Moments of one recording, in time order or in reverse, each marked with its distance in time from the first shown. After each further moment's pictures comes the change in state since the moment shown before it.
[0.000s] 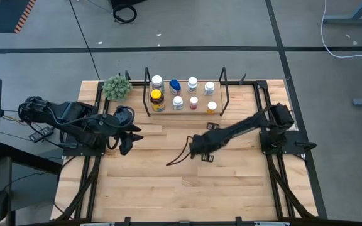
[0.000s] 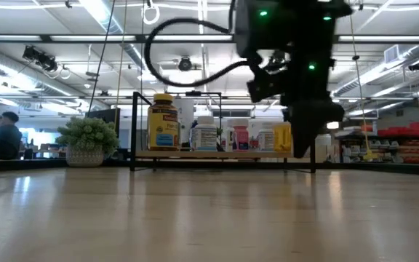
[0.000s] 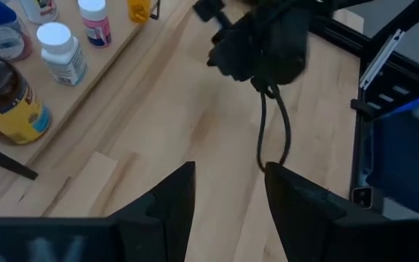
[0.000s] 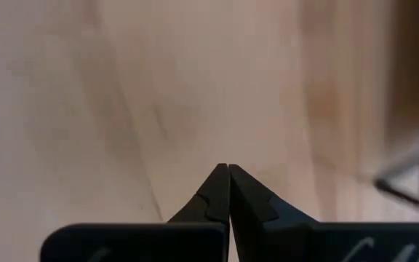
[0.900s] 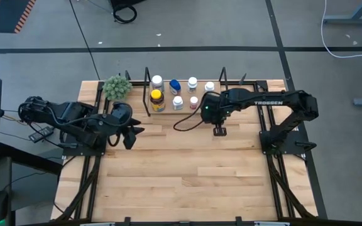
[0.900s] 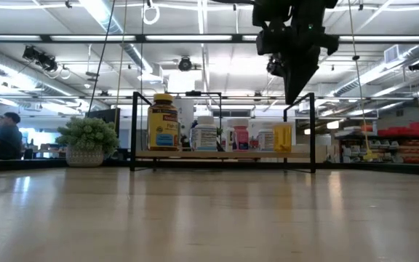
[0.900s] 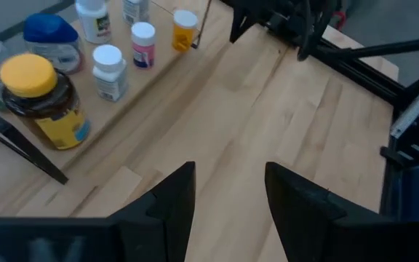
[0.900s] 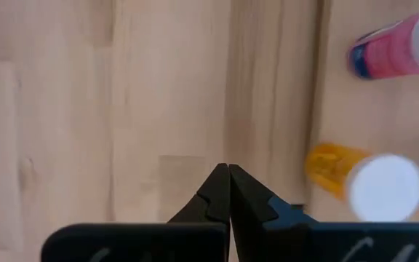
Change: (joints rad) left arm 0.000 0.000 0.000 0.004 -0.154 -0.101; right arm -0.377 -0.352 0.025 -0.058 -0.396 -0.663
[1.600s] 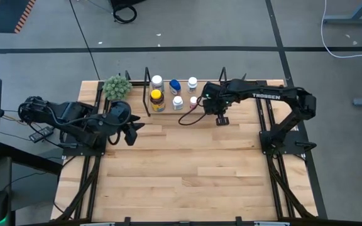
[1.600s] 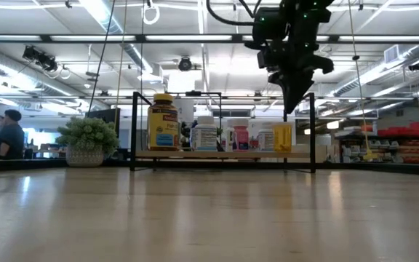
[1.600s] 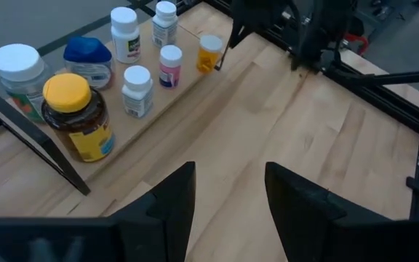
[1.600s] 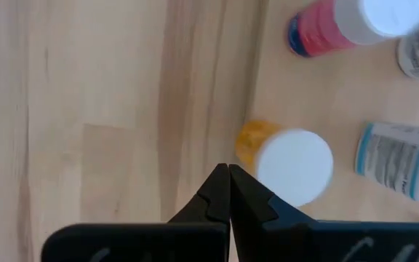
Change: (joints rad) left arm 0.000 0.000 0.000 -0.001 -0.113 -0.027; right arm -0.169 0.014 0.000 0.011 0.031 -0.265
